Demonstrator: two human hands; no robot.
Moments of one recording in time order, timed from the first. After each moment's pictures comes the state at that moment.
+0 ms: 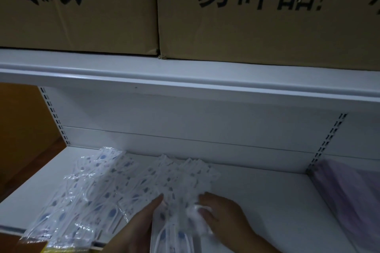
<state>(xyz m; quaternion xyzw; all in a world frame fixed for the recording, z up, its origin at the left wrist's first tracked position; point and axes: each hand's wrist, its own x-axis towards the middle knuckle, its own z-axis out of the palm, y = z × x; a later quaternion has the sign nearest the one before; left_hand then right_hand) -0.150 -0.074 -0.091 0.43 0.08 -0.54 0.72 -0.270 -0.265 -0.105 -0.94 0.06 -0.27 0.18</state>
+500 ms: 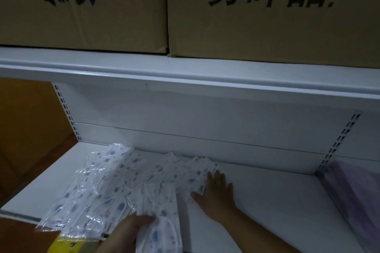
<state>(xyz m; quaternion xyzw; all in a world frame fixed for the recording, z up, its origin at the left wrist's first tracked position) -0.147 -0.035 -0.084 0.55 0.07 -0.45 0.70 -0.207 -0.267 -0.120 -0.94 0.29 0.07 0.14</state>
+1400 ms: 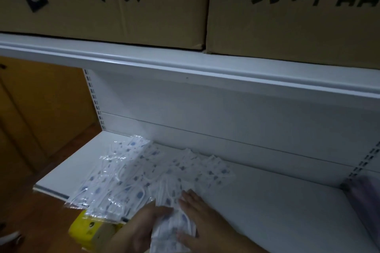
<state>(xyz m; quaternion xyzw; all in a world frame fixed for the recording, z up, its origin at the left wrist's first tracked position) -0.150 -0.029 -0.084 0.50 0.05 -0.47 0.73 -0.237 -0.196 -0.088 -0.97 -0.08 0.05 0.21</state>
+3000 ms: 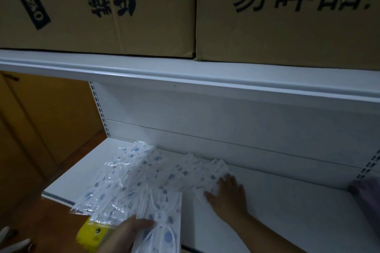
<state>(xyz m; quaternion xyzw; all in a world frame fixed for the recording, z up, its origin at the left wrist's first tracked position) -0.152 0.011 -0.073 0.59 0.08 -0.39 0.70 -0.190 -0.257 -0.129 -0.96 0.27 -0.01 0.13</state>
